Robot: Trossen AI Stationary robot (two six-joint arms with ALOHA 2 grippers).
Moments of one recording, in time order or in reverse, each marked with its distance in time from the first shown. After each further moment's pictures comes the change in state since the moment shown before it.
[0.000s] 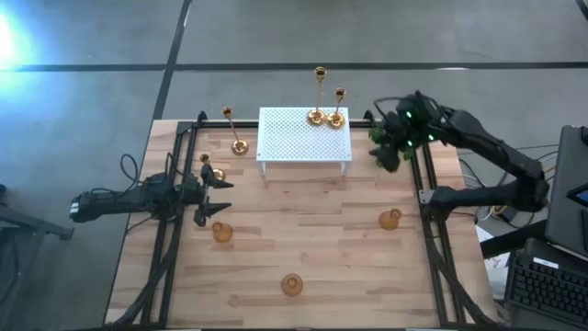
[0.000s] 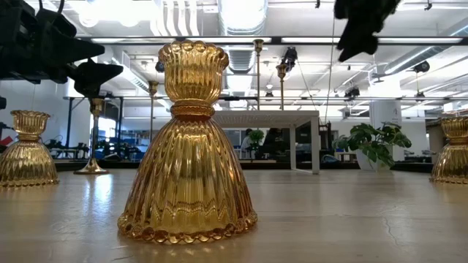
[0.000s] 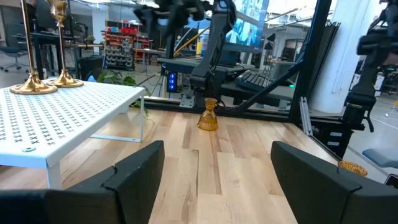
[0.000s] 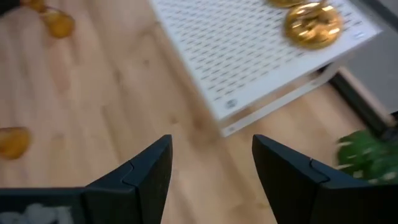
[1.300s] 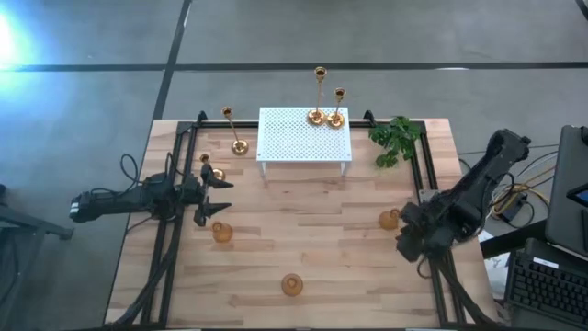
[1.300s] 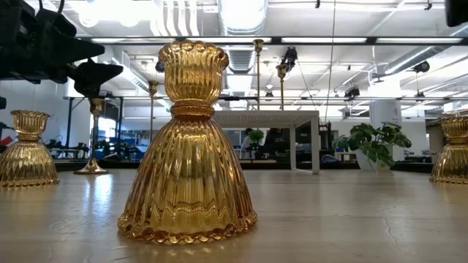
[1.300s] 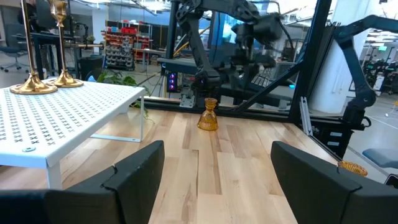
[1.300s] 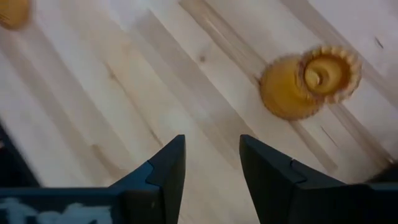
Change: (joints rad) left arm 0.000 0.000 0.000 0.000 0.000 0.000; right arm 1.430 -0.047 -0.385 -0.109 0.528 1.538
